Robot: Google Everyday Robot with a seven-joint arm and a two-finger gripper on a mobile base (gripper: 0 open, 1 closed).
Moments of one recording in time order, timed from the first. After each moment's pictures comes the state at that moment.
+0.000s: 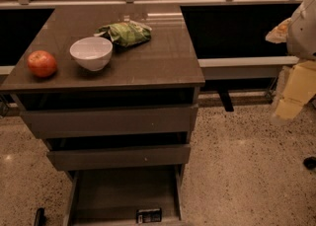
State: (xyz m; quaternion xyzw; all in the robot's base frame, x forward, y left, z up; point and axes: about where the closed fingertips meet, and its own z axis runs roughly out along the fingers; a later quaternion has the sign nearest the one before) arm 0.438 -0.217 0.976 -0.60 0.78 -0.03 0.16
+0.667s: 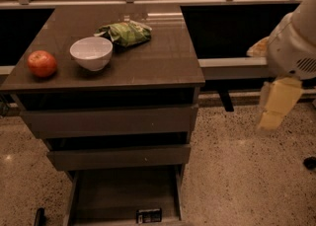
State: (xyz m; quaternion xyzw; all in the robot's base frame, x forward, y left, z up) arm 0.445 -0.202 0.939 -0.63 0.76 -0.01 0.15
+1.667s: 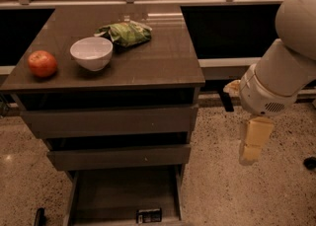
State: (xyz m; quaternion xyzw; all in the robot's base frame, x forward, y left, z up) arm 0.439 -0.184 0.845 -0.68 0.72 0.02 0.11
